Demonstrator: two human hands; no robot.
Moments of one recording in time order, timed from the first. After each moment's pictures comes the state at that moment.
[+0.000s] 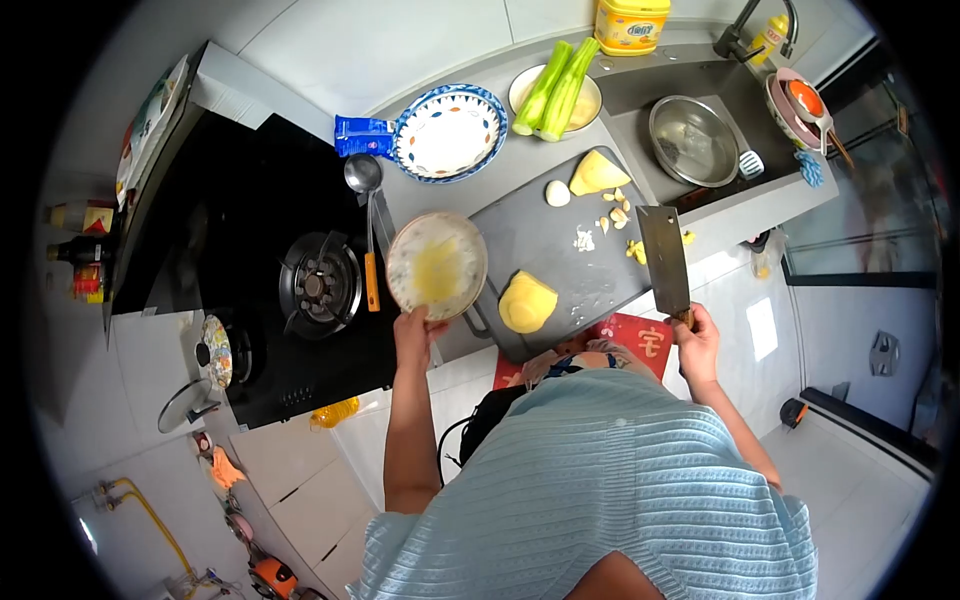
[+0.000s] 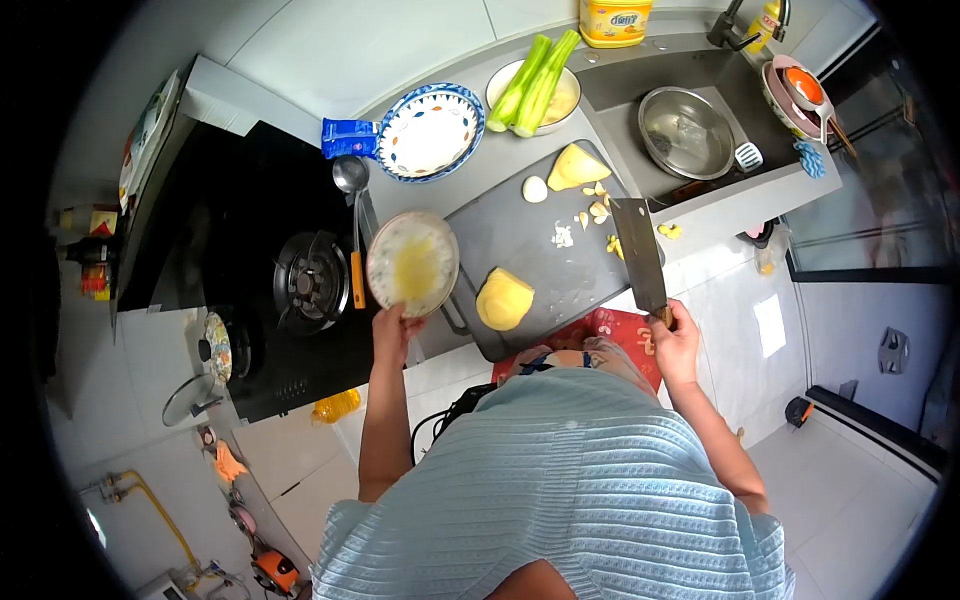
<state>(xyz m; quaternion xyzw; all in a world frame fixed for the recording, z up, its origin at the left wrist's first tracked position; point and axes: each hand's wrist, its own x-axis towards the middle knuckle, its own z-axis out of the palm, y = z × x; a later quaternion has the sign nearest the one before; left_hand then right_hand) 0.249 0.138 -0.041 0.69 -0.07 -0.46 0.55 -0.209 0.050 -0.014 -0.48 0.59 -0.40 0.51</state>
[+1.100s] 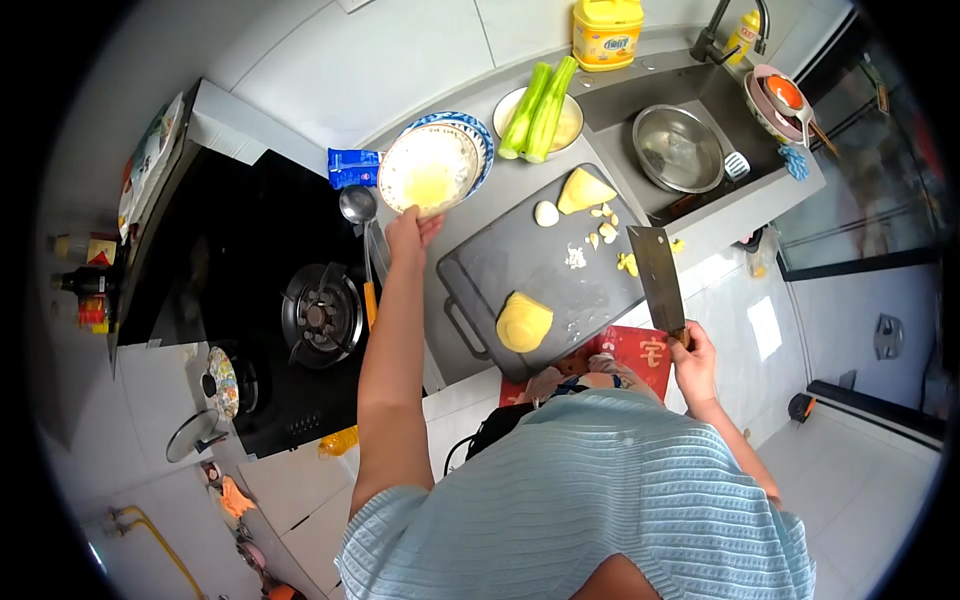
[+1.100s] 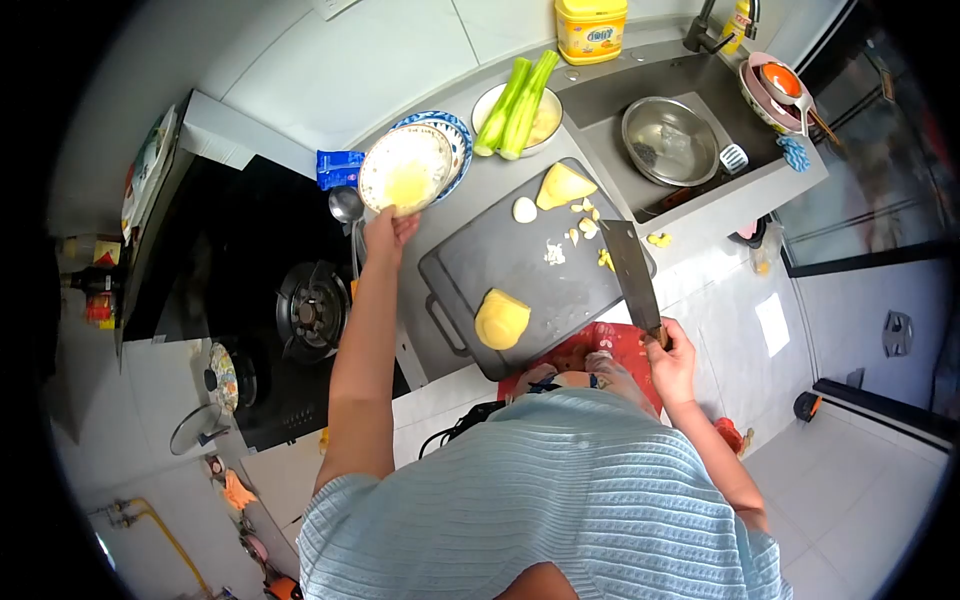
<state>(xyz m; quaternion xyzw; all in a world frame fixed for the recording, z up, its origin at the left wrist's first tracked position) 0.282 -0.070 -0.013 0.62 -0.16 -0.47 0.61 -0.200 0.069 0.023 -0.47 0.61 -0.38 0.51</state>
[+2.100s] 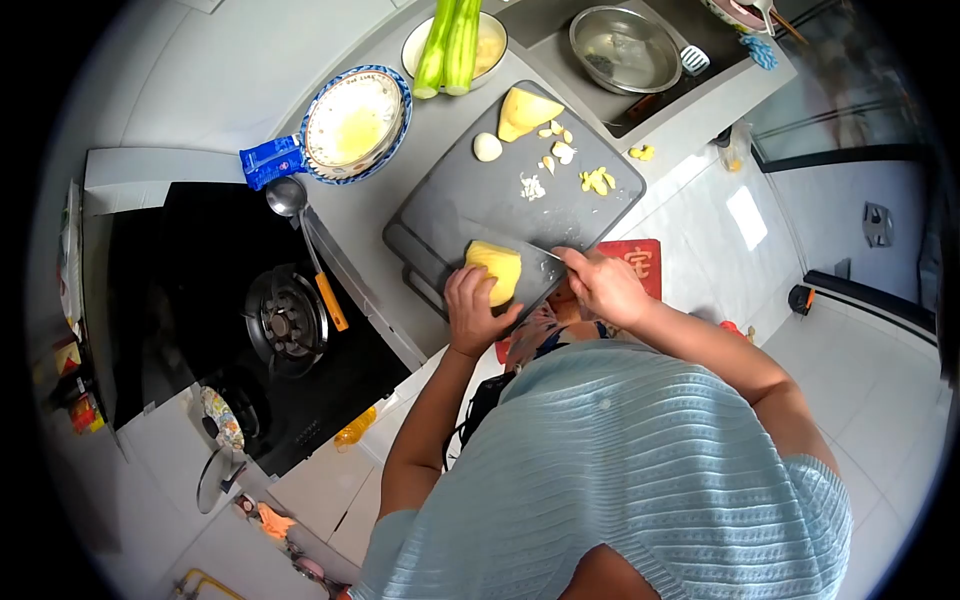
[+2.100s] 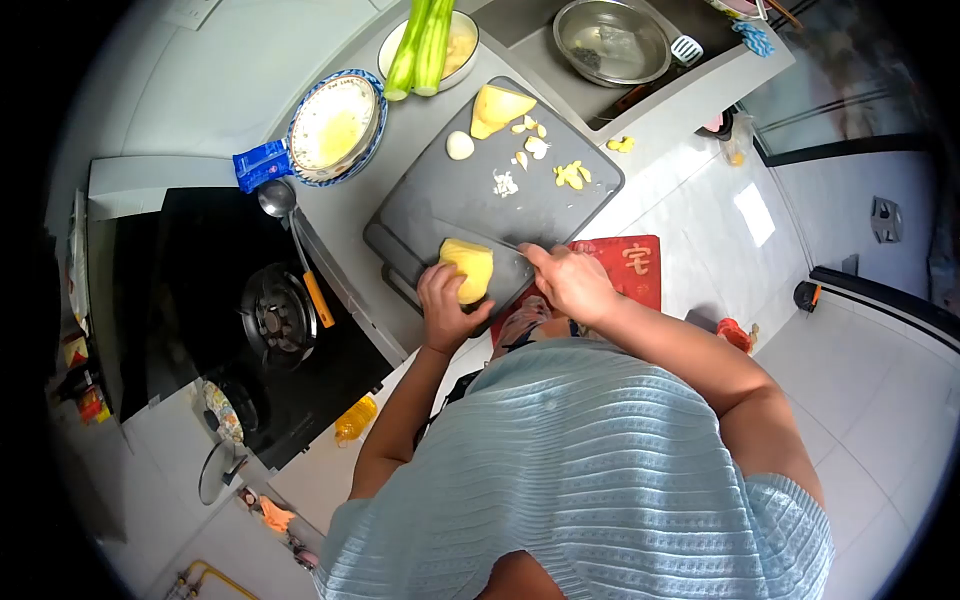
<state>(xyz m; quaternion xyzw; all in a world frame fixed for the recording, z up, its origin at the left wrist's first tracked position) 0.137 0.104 -0.065 0.53 -0.77 -0.09 0.35 -0.111 0.047 0.015 -0.79 0.50 -0.11 0.34</state>
